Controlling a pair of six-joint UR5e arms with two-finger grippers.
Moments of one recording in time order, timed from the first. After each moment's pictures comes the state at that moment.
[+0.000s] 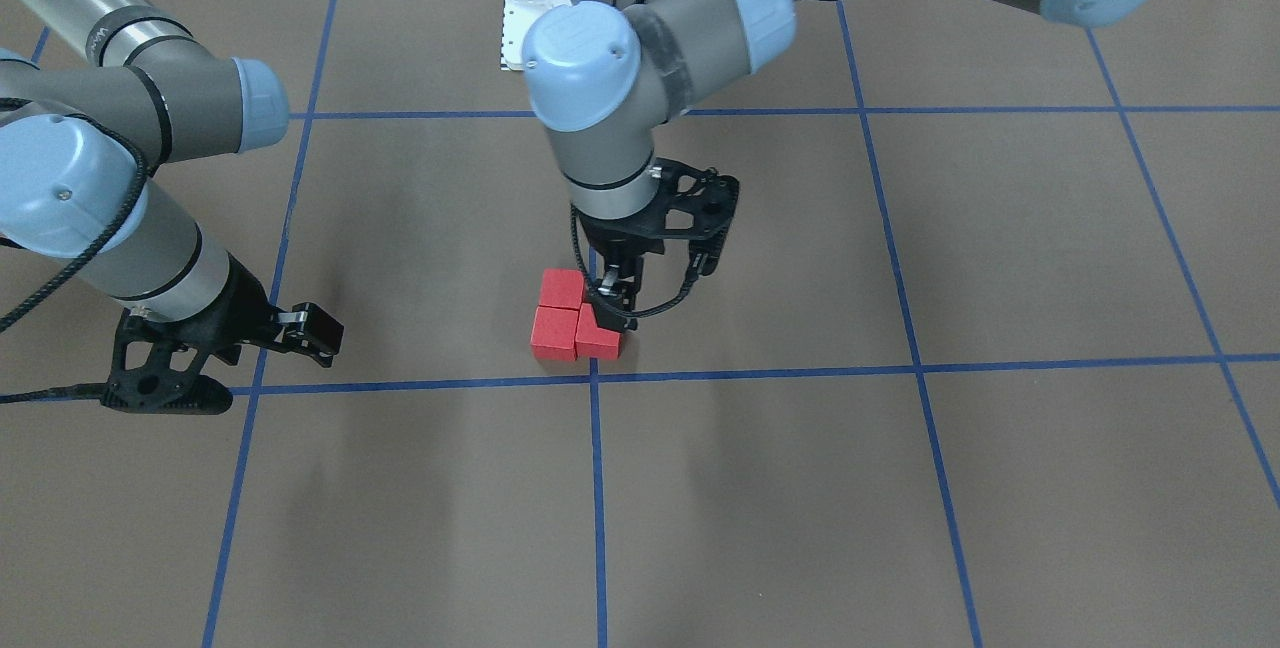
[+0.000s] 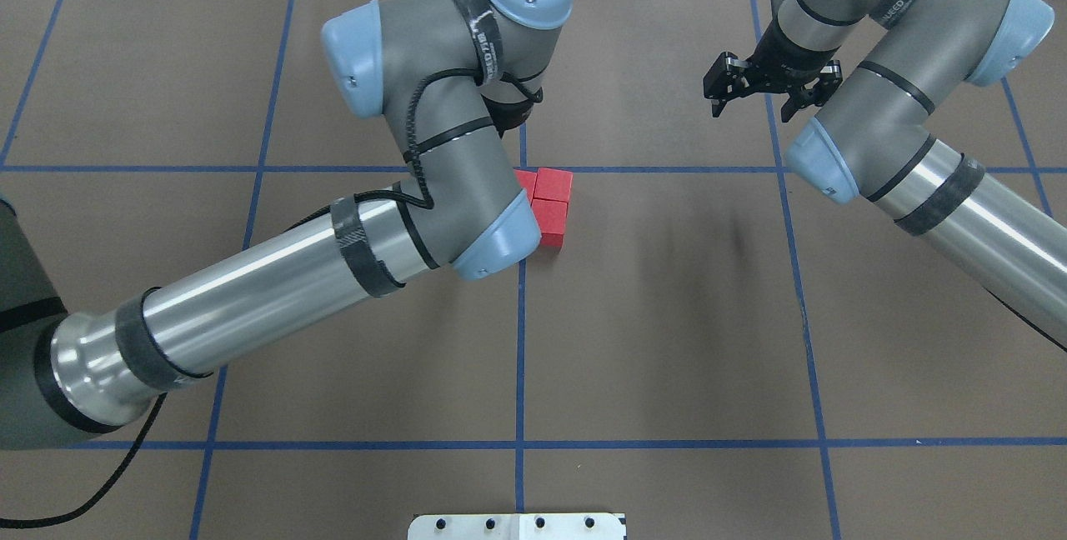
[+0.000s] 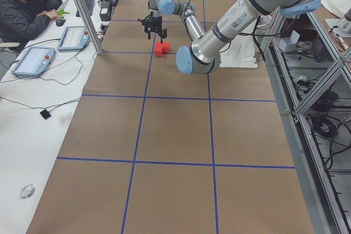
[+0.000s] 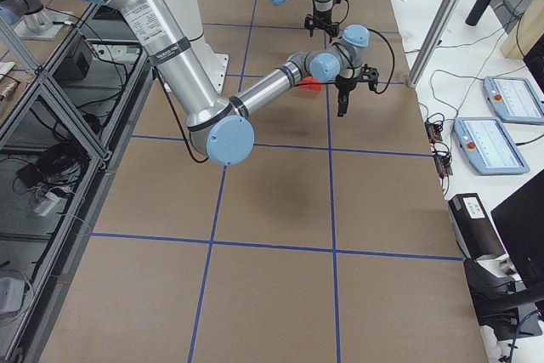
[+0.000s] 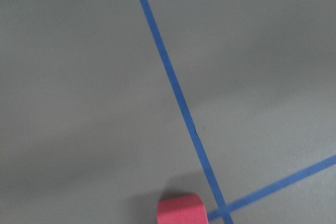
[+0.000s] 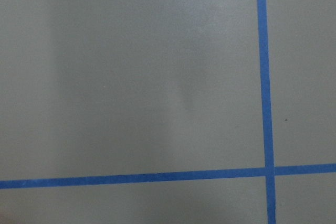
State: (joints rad) left arm -0.71 -2.52 -1.48 -1.28 -1.87 -2.06; right arm 1.00 -1.00 1.55 -1.56 2.18 0.83
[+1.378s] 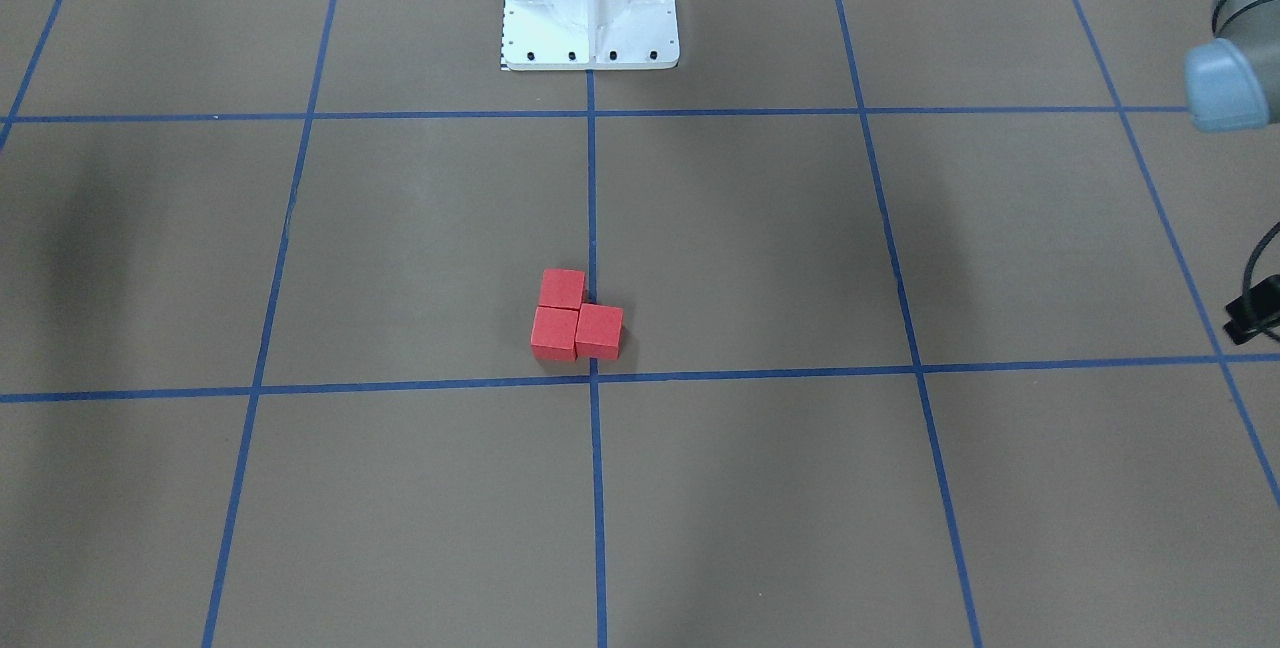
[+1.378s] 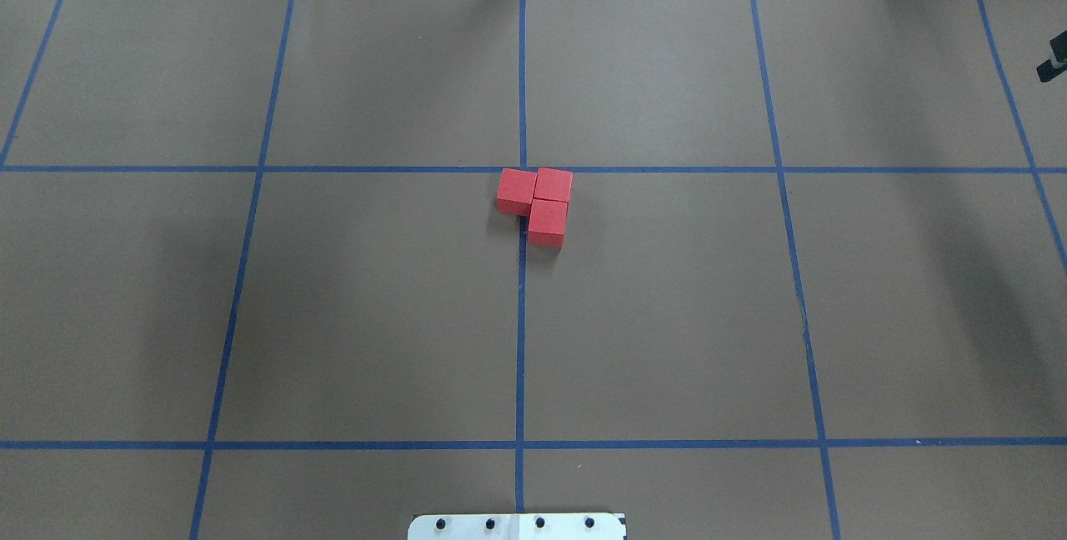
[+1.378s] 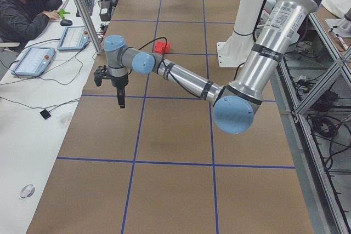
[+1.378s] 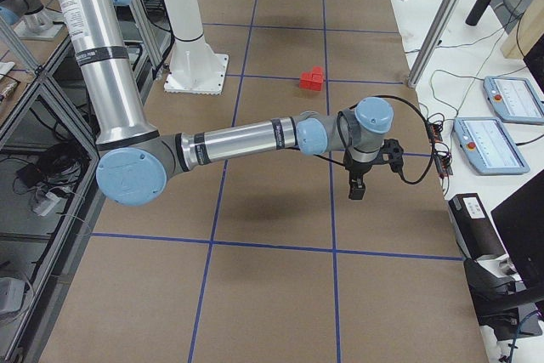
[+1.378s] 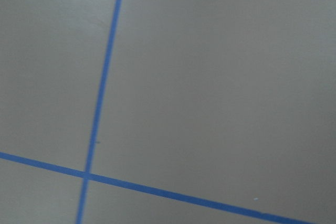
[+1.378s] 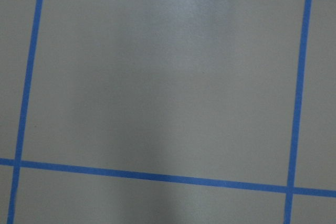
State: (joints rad) left arm -1.43 -1.85 -1.56 -1.51 -2.21 -0.21; right arm 1.45 -1.35 1.54 -1.57 2.37 0.21
